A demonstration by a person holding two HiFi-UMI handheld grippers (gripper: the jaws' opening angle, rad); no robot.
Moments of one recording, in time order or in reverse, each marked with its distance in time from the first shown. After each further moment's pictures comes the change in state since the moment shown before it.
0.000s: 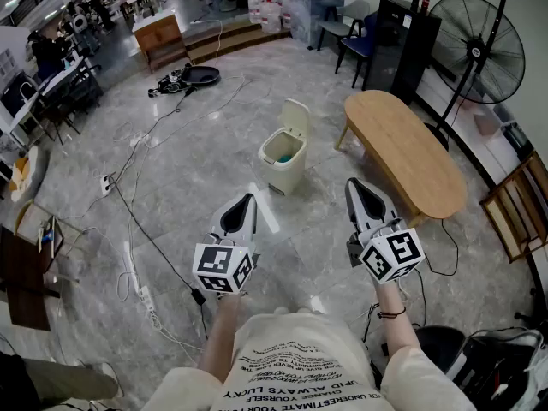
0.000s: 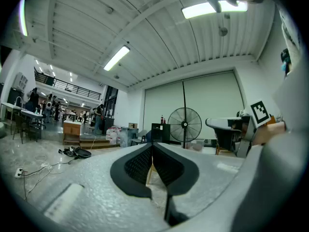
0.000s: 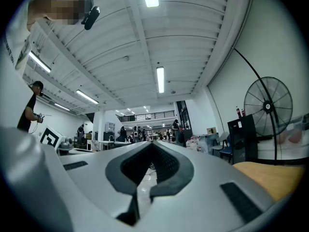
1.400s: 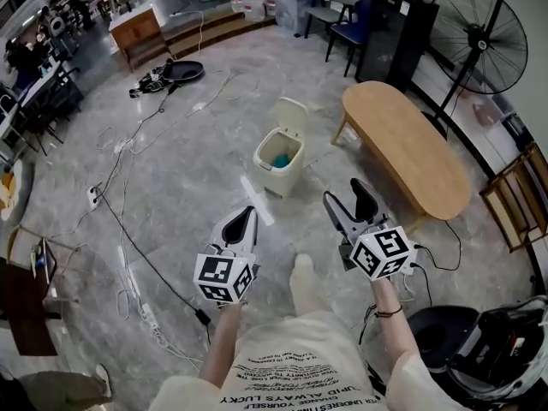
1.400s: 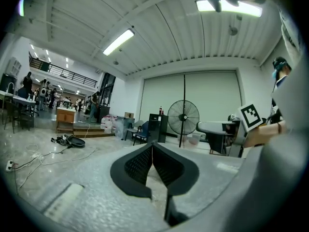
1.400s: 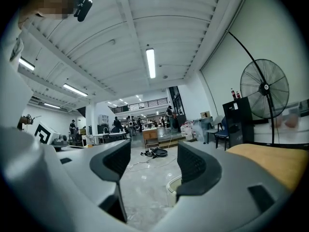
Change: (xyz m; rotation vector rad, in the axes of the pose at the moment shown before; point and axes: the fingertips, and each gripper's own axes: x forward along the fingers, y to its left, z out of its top) left arm 0.075 0.067 -0.053 -0.061 0.110 -0.076; right arm 0.103 -0.035 -0.088 0.089 0.164 -0.081
